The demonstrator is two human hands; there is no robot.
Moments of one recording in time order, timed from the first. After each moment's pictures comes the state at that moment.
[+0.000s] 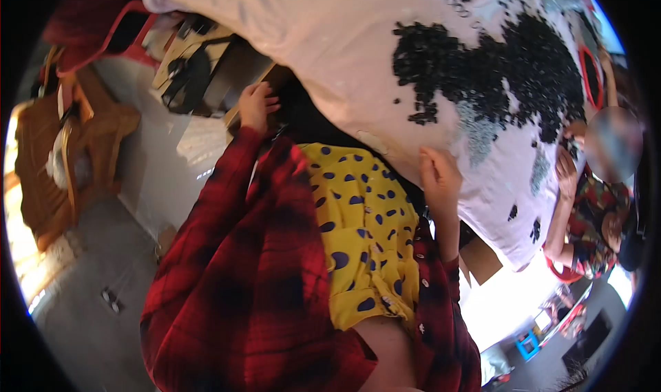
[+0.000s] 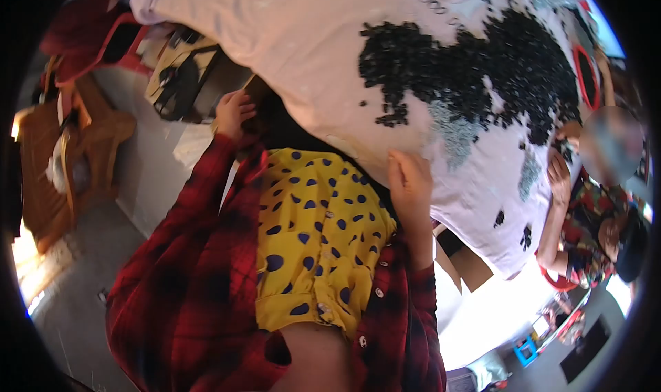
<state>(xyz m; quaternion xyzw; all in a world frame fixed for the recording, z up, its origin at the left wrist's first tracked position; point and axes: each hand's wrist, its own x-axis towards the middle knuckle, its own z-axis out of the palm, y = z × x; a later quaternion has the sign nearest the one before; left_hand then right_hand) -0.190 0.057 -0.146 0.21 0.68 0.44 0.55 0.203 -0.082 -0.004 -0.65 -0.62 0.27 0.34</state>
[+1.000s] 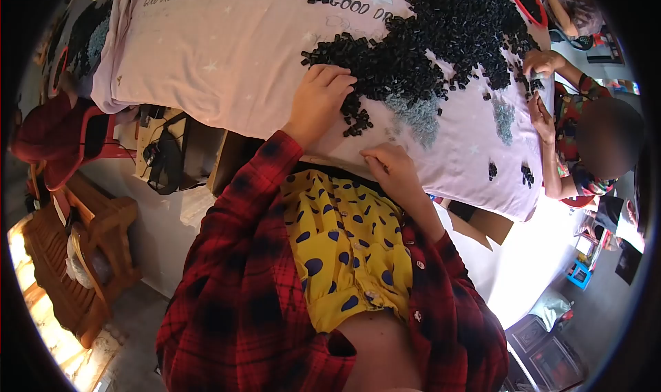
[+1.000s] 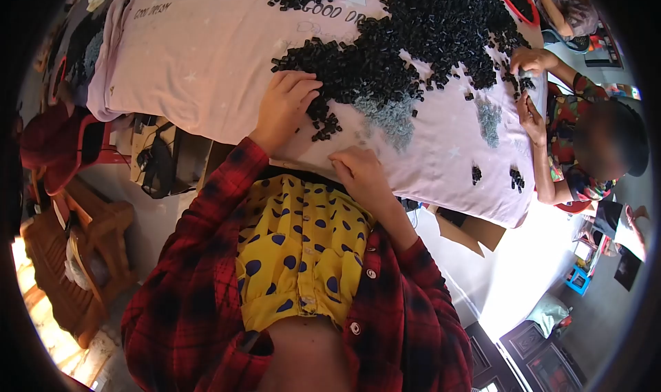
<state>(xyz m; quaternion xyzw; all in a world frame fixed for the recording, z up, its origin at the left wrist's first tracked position) 0.058 0.120 -0.014 0.87 0.27 0.37 0.17 0.210 -0.066 -0.002 -0.63 -0.63 0.28 0.35</state>
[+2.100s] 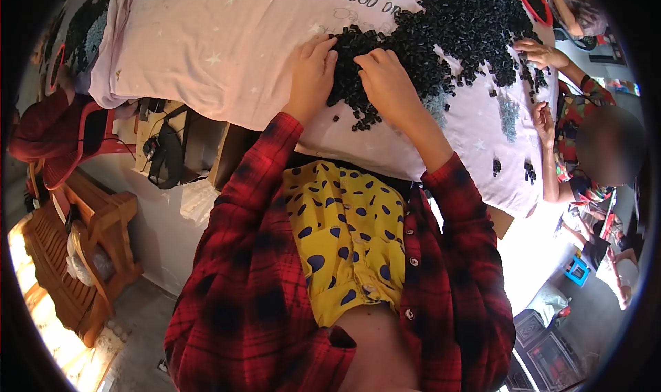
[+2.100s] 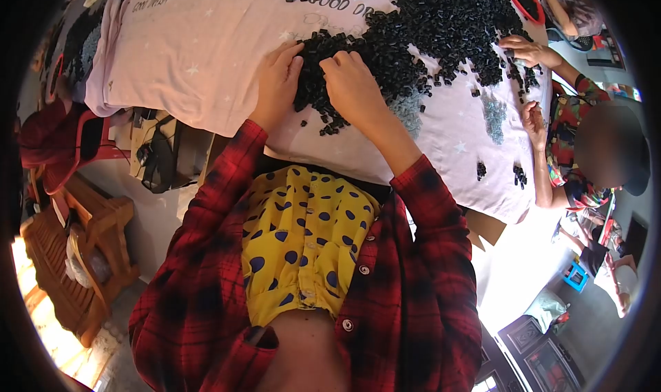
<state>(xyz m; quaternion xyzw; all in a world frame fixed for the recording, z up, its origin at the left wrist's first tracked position) 0.057 0.156 -0.047 0.78 0.41 0.42 0.22 0.222 0.077 0.008 -0.61 -0.74 0.05 0.27</state>
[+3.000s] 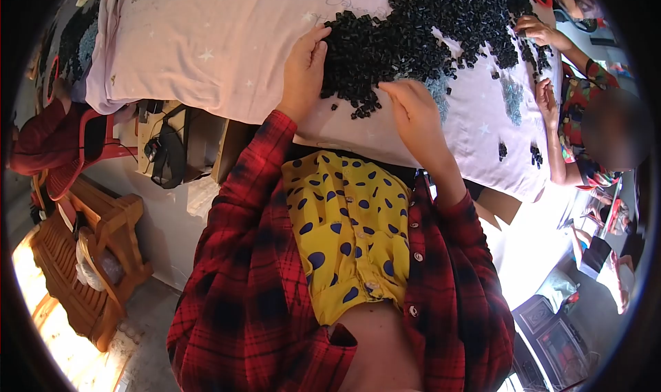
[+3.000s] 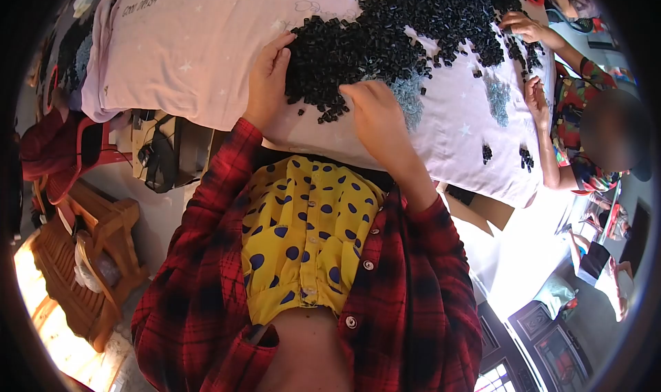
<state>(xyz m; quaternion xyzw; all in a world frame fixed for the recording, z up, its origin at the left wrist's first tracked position) 0.049 0.142 -0.034 0.69 0.38 0.43 0.45 0.224 -0.011 0.034 -0.65 -0.64 0.15 0.38</state>
